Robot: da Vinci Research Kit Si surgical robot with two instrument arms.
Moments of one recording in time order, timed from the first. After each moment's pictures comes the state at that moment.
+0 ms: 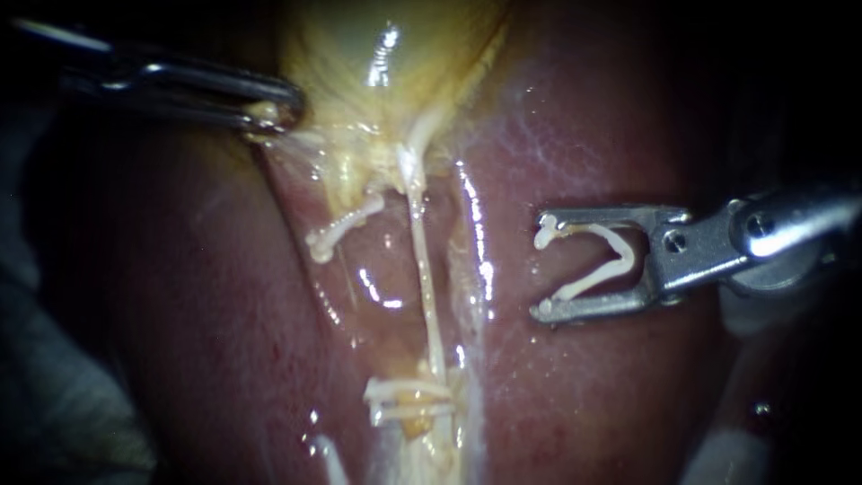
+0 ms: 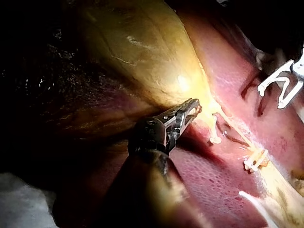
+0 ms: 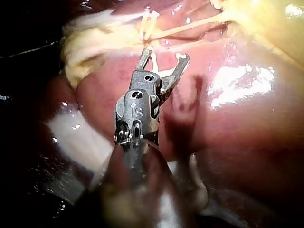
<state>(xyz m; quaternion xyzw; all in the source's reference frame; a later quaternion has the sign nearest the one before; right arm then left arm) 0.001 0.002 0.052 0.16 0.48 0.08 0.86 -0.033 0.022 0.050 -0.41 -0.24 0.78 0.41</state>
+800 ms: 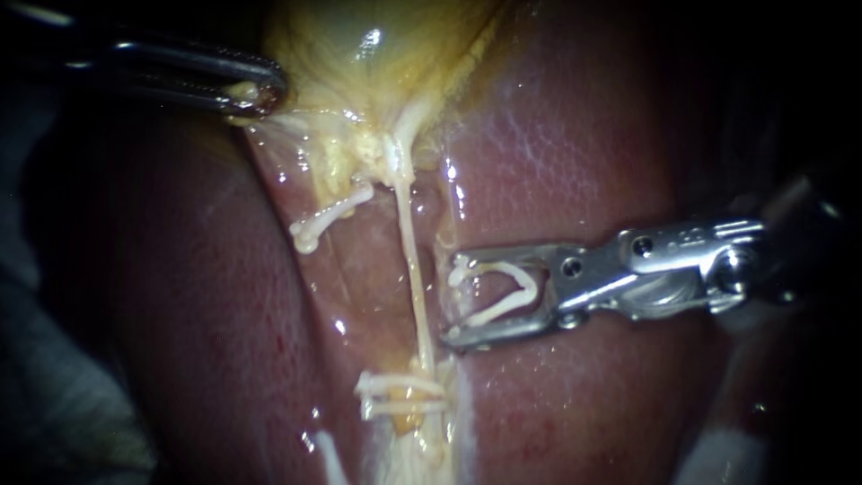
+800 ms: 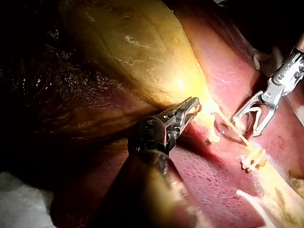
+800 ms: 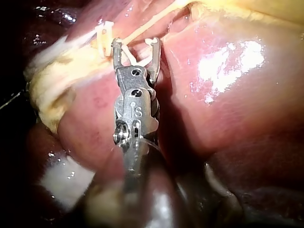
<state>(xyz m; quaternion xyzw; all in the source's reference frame) 0.009 -0.001 0.062 0.26 0.48 0.17 0.82 -0.033 0.021 0.050 -0.41 -0.24 0.78 0.42</state>
